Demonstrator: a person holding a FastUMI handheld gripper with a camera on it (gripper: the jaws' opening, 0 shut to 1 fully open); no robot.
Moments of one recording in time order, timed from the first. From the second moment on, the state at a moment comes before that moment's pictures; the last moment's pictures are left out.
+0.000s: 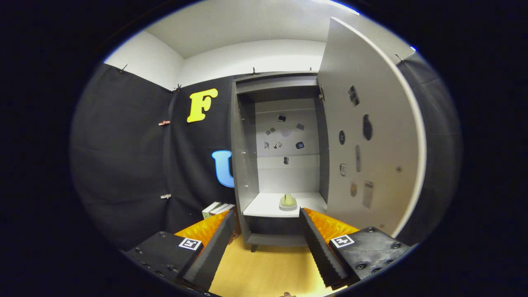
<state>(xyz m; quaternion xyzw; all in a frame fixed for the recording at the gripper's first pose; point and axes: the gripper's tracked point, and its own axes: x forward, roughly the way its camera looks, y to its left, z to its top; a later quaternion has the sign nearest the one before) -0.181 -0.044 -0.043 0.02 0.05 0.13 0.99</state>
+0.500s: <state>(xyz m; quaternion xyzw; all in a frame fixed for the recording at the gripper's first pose) -0.240 -0.227 -0.038 0.02 0.07 0.07 0.99</state>
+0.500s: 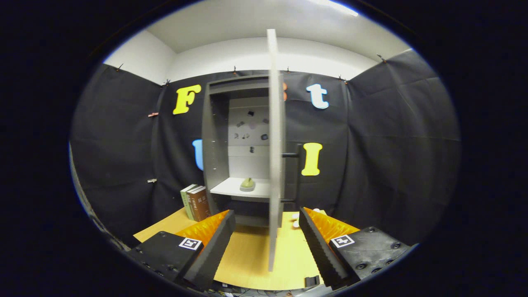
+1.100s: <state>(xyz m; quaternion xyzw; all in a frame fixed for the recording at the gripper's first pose) -0.146 -0.253 -0.053 0.05 0.08 0.15 0.98</state>
